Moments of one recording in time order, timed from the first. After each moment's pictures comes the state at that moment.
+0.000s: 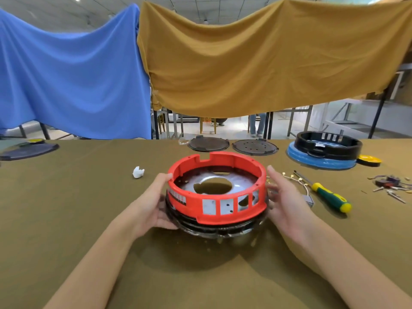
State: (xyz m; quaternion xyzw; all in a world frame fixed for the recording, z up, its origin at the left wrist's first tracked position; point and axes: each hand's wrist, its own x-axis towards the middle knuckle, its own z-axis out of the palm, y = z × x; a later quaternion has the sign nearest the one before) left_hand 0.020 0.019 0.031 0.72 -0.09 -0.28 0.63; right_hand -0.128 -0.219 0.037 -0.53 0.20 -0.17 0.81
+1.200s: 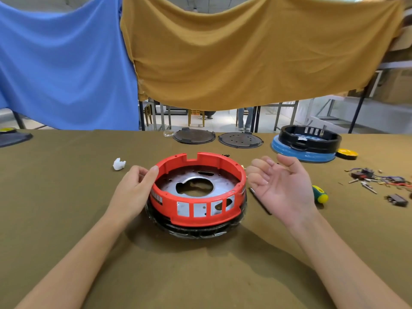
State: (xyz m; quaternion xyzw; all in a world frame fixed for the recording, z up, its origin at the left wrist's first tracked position) left_hand 0.030 0.008 0.010 0.80 -0.19 0.06 0.56; right_hand -0.141 -0.239 0.047 -0.25 -0.07 -0.15 0.96
